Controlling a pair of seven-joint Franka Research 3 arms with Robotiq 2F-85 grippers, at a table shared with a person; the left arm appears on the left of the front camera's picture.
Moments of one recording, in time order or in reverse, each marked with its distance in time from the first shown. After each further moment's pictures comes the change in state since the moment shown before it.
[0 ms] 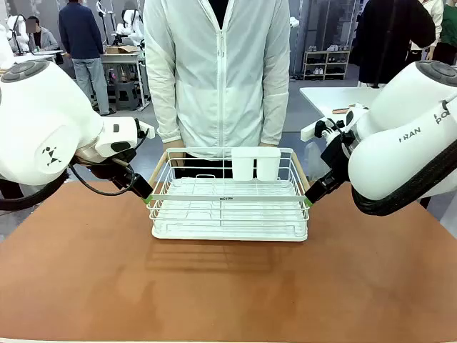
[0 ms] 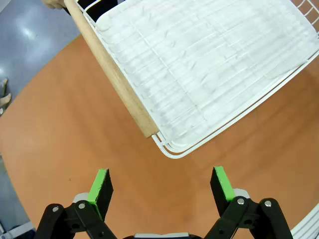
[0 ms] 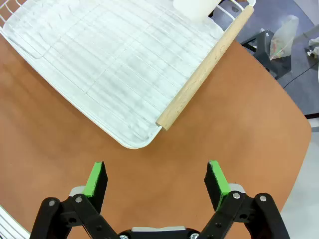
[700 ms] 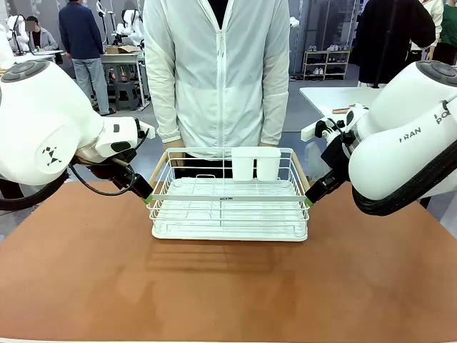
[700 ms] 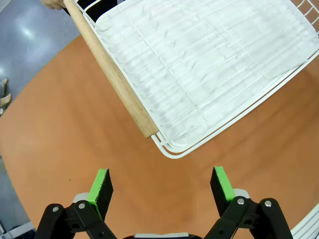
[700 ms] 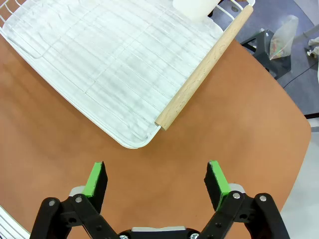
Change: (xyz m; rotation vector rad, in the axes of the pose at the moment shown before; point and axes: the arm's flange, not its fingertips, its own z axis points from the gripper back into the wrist) left arm 0.000 0.000 0.000 0.000 0.000 -0.001; right arm 0.000 -0.001 0.000 -0.001 0.000 0.000
